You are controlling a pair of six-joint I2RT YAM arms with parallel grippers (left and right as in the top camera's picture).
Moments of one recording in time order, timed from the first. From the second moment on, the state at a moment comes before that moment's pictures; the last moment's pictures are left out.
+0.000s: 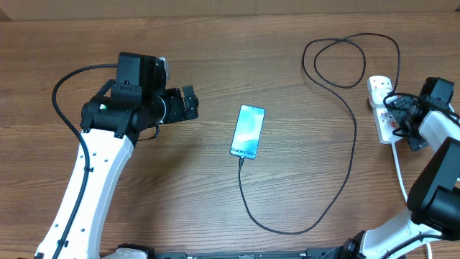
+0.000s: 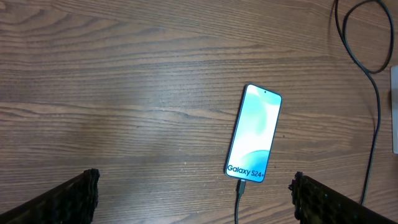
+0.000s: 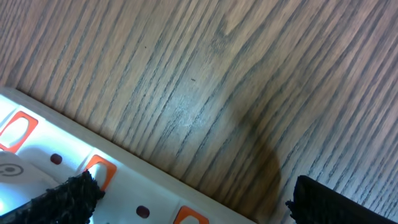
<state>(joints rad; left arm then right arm) -0.19 1.42 1.35 -0.94 0.18 -0.37 -0.46 1.88 1.12 -0.39 0.12 0.63</state>
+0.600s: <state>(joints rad) -0.19 1.42 1.35 -0.94 0.18 -0.37 -0.46 1.87 1.12 -0.43 0.06 0.63</state>
